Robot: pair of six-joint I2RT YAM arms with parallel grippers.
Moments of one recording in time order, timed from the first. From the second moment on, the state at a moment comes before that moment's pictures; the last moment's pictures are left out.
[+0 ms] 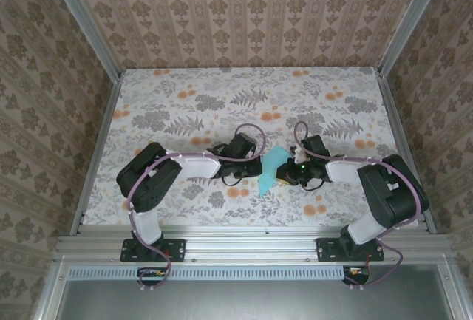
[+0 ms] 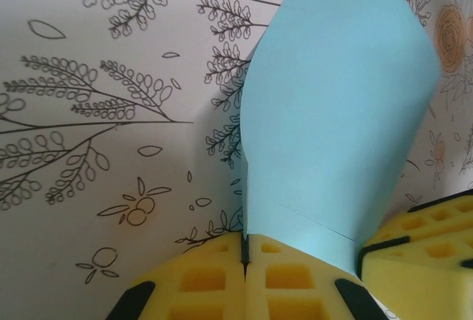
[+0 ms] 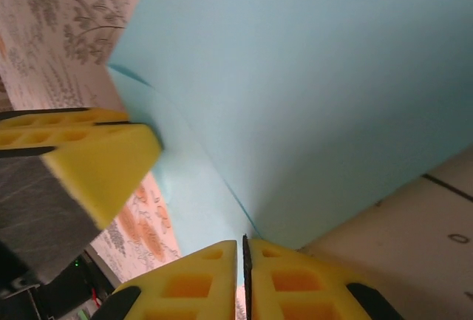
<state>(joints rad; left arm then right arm) -0.89 1.83 0.95 -0.02 0.22 -0.81 0.32 1.57 0.56 -0.04 -0.63 0.72</state>
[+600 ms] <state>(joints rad) -0.90 1.81 0.96 -0.03 0.24 -0.81 0.32 1.59 0.57 -0.04 -0.63 0.71</state>
